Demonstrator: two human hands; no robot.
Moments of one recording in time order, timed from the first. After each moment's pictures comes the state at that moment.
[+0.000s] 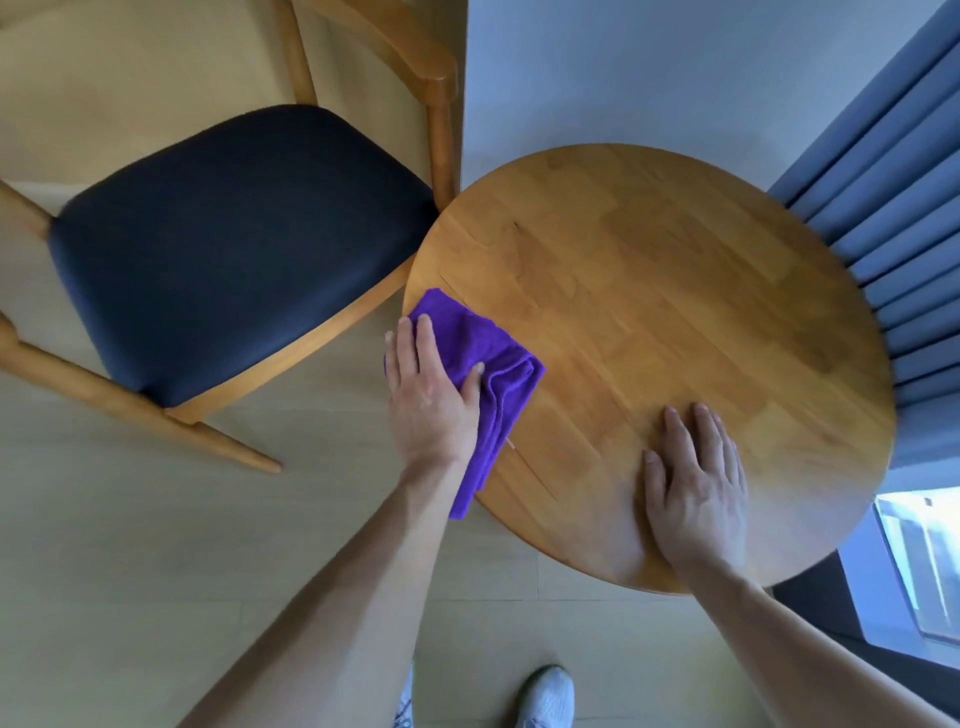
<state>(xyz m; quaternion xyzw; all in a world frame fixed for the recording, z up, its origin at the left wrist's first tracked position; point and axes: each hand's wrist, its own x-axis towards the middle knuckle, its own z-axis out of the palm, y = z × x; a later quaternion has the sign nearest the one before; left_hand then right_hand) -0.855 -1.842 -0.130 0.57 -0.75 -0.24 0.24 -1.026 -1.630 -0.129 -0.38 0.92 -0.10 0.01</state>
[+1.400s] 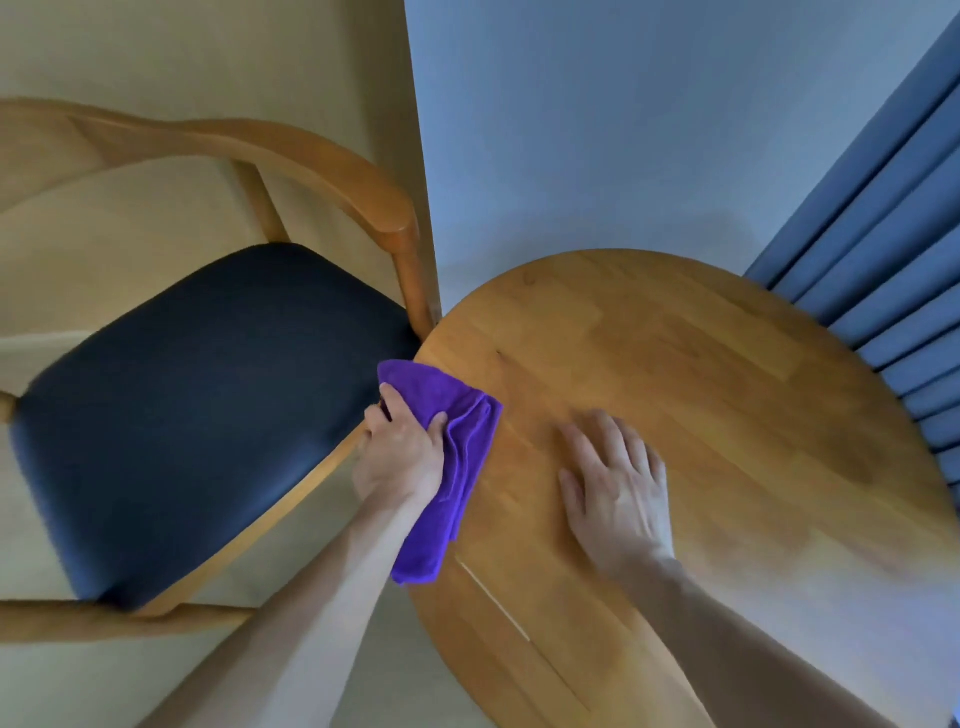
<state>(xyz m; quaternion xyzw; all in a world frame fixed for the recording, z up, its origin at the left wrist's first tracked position) -0.908 -1.971 -0.113 0.60 -0.78 -0.19 -0.01 -1.044 -1.794 -0.115 -0.44 0.90 -0.07 0.02</state>
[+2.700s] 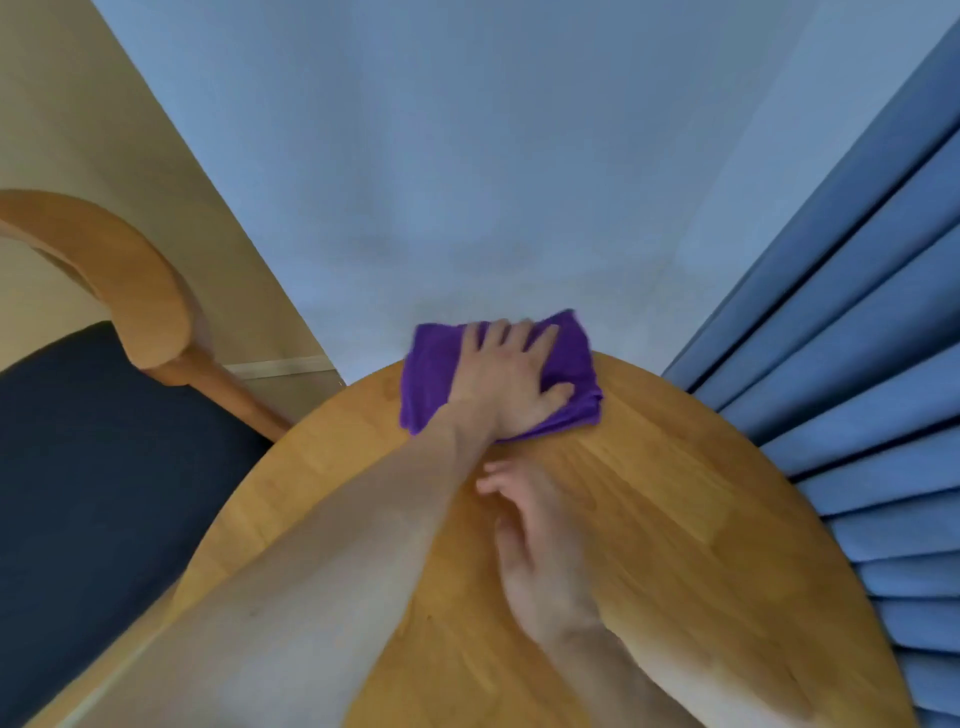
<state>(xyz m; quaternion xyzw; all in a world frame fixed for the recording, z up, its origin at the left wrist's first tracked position) -1.253 -2.033 -0.110 0.24 -0.97 -0.04 -0.04 -1.208 -1.855 -0.114 -0.42 0.75 -0.47 0.20</state>
